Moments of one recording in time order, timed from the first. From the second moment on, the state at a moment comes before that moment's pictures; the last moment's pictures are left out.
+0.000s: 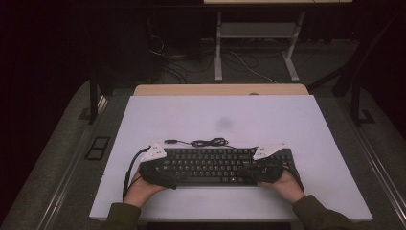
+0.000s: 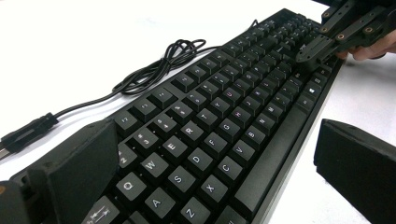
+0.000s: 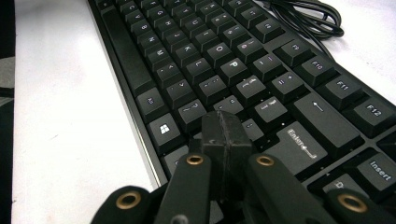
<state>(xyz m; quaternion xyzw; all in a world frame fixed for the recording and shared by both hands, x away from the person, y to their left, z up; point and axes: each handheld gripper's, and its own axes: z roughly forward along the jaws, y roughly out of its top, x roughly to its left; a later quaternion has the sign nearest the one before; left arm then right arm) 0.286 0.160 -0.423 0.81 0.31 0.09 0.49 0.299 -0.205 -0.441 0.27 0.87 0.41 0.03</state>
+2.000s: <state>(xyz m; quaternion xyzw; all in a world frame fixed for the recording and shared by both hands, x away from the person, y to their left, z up) 0.327 0.115 -0.433 0.85 0.32 0.05 0.42 0.299 -0.205 -0.442 0.26 0.87 0.41 0.03</state>
